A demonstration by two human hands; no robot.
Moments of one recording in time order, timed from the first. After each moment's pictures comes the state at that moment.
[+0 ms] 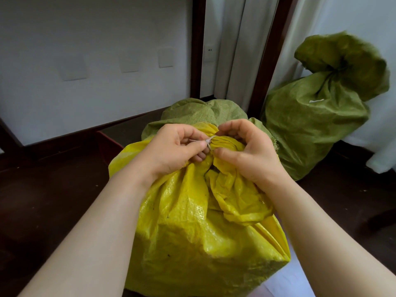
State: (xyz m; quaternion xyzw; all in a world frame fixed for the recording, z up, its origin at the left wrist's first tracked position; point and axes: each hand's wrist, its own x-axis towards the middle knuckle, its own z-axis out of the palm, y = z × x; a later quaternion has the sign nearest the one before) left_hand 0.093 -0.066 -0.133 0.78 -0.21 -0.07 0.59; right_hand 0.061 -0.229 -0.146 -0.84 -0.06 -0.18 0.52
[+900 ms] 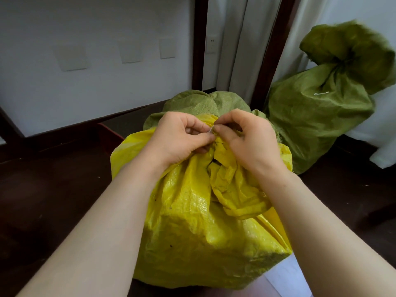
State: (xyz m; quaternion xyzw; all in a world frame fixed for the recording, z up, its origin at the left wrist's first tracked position) left_hand 0.090 -0.072 -0.133 0.77 -0.16 -0.04 0.61; right_hand 0.066 -0.217 -0.143 -0.90 -0.05 -0.27 0.34
